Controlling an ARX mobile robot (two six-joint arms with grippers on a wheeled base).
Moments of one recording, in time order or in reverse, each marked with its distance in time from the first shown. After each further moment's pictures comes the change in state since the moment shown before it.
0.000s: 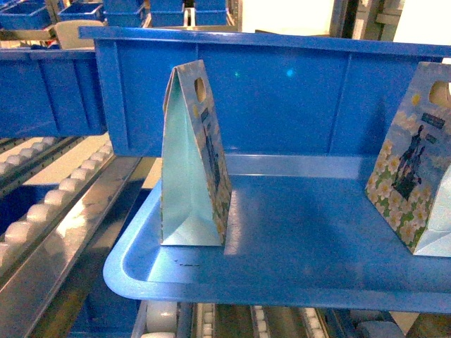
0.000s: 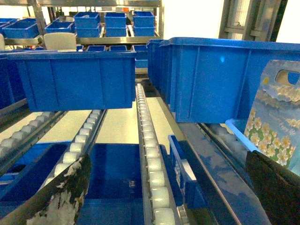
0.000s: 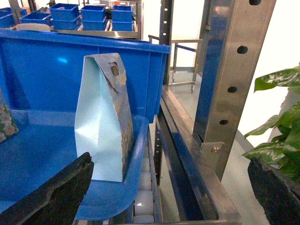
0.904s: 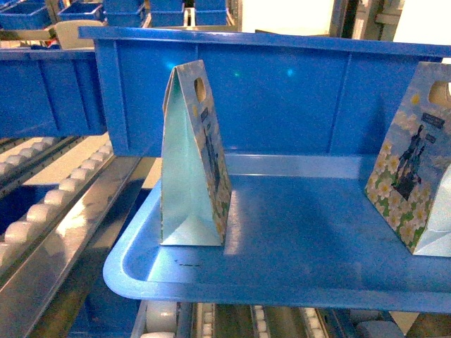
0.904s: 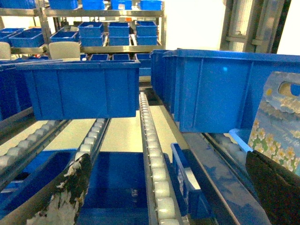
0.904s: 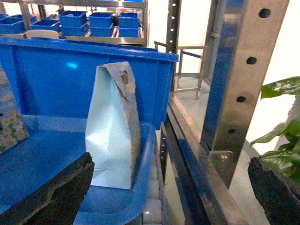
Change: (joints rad) left arm 0.058 0.006 -0.001 0.048 0.054 0.001; right arm 0.031 0.010 -0.001 0.033 0.008 0.000
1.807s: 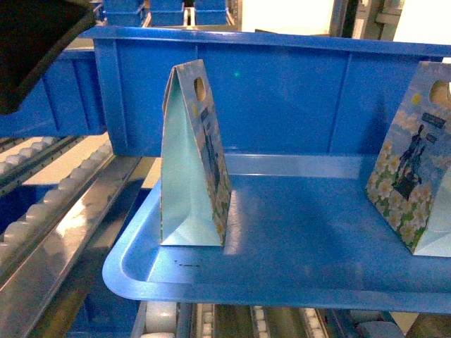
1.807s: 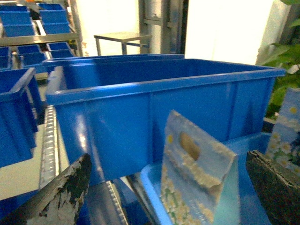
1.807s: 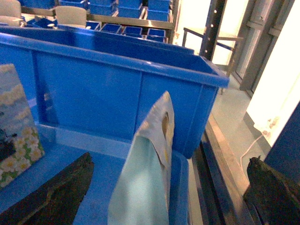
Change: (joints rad) left arm -0.332 1.030 0.415 0.558 0.050 -0.001; right arm 0.140 0.896 0.279 0.541 0.004 -0.055
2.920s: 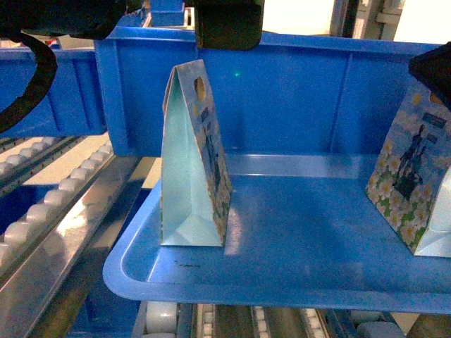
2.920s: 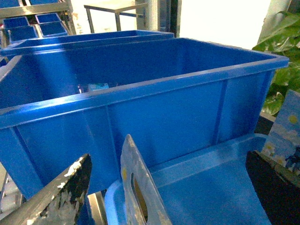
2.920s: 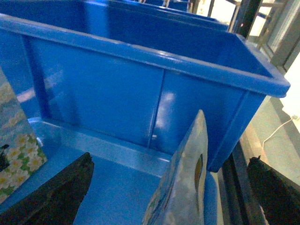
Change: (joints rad) left arm -0.232 0.316 0.356 -0.181 -0.235 -0.008; right arm 0.005 0.387 0.333 -0.107 -0.100 -0.002
